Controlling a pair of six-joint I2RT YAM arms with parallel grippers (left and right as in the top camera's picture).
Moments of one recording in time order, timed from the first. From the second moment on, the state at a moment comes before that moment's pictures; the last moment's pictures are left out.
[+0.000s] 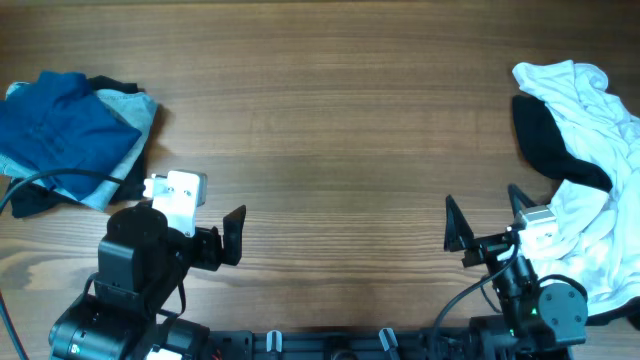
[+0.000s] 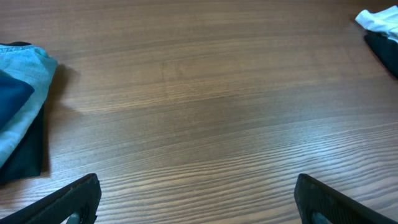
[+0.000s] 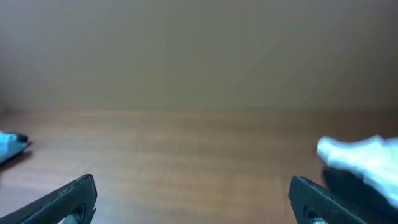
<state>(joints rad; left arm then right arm) -0.30 0.63 0.92 -0.96 0.01 -0.15 0.08 0.02 0.31 -0.32 -0.13 0.06</state>
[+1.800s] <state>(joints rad) 0.00 0.32 0.53 -0.70 0.03 -0.15 0.07 0.01 0.01 0.01 -0.14 -0.12</state>
